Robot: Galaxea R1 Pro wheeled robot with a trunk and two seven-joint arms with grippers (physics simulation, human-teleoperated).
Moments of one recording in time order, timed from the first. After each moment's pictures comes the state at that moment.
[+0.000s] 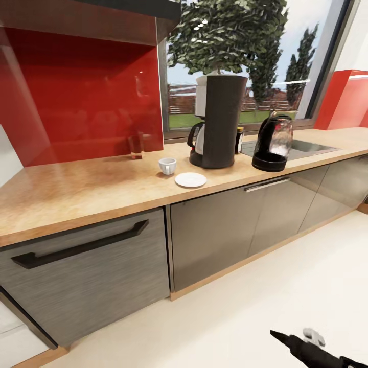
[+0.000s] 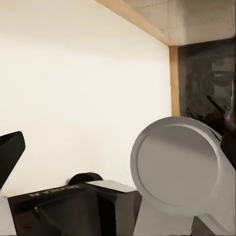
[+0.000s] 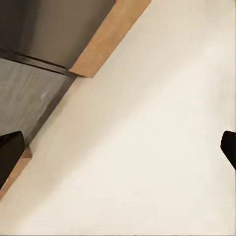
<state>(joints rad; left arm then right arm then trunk) -0.16 0.32 -0.87 -0.03 1.49 0.02 -1.41 -0.25 -0.43 0.10 -0.62 -0.78 0.40 0.66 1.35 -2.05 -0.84</state>
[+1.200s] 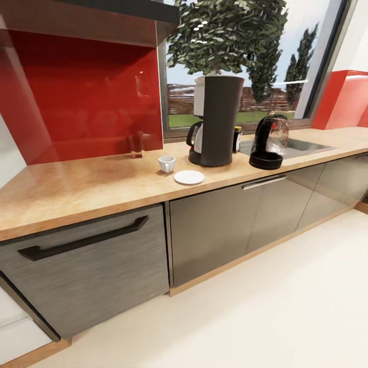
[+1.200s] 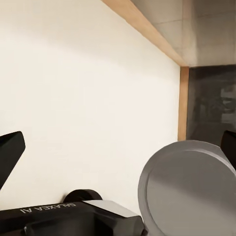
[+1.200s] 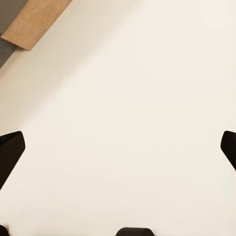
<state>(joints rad) -0.16 0.25 -0.77 -0.02 1.49 0.04 -1.28 -0.24 -0.50 0.10 -0.14 -0.66 -0.06 0.89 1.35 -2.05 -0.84</state>
